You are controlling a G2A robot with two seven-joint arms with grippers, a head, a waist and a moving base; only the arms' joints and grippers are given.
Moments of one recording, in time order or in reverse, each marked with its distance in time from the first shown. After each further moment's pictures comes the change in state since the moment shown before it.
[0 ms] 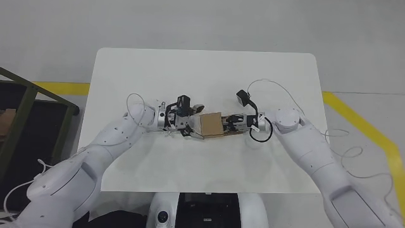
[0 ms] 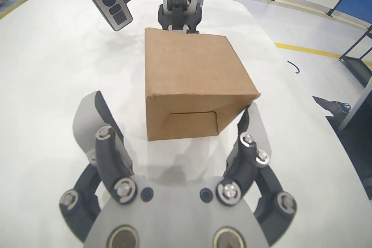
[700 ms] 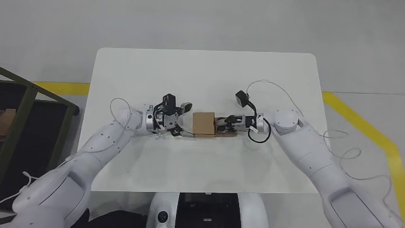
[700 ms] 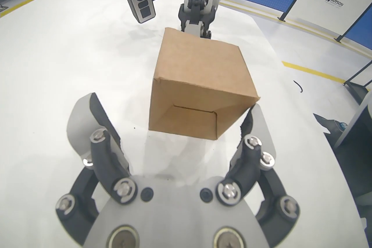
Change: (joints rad) left arm 0.084 0.080 -0.105 -0.061 -0.078 -0.030 -0.030; right arm -0.016 -0.006 0.009 -0.019 -0.005 0.013 -0.015
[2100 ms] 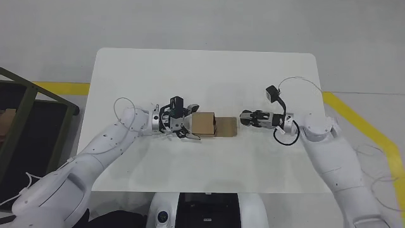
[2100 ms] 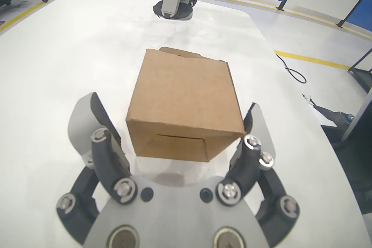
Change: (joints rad) left arm 0.015 -0.003 -0.009 -0.096 0.026 0.037 -0.063; right arm -0.217 0.139 0.344 -0.300 -0.163 0.071 -0.017
